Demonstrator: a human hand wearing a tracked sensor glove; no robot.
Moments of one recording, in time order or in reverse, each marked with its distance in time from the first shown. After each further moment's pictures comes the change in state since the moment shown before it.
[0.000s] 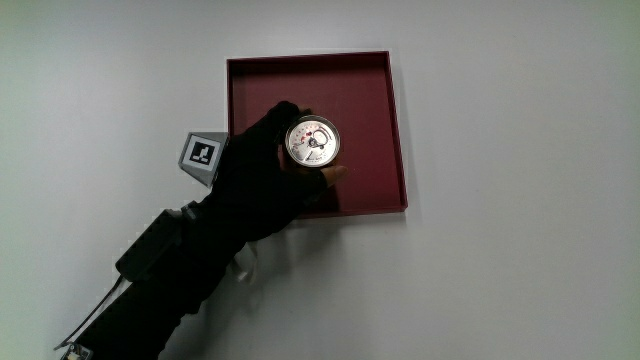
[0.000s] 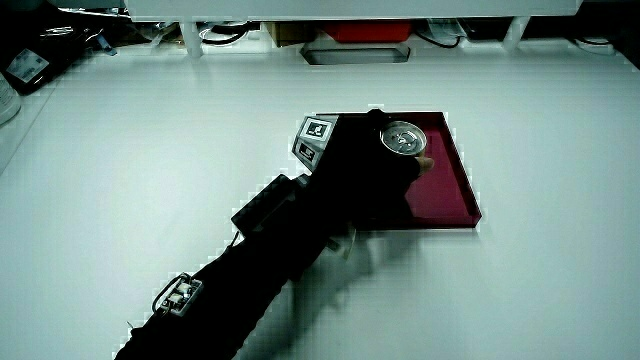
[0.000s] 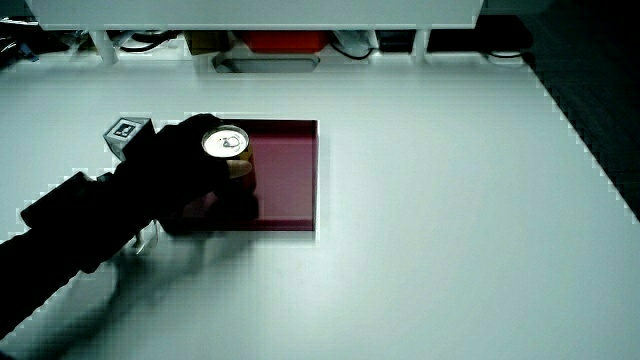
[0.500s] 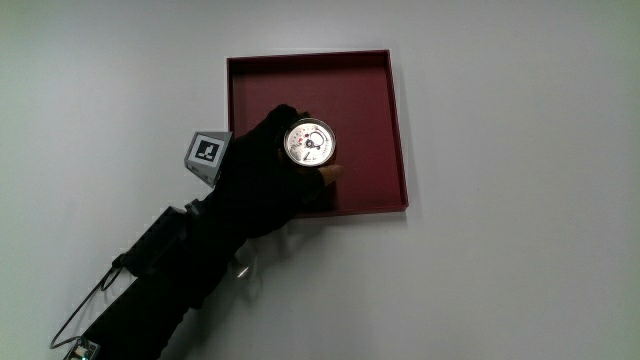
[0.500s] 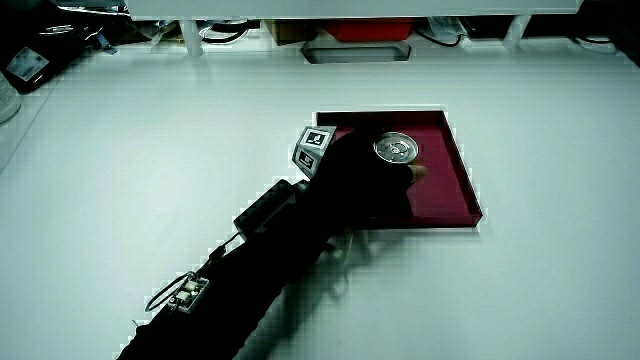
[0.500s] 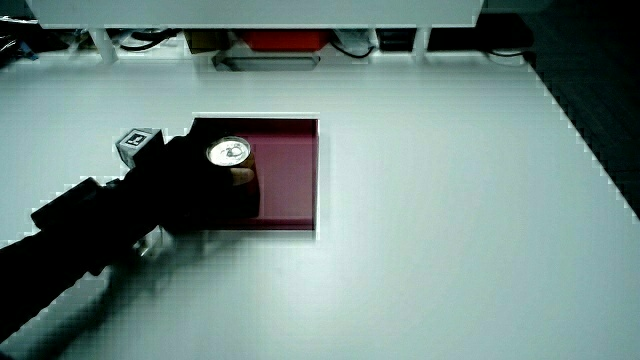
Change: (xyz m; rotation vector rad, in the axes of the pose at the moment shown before) arm -0.020 0.006 -0.004 -0.037 -0.058 0.049
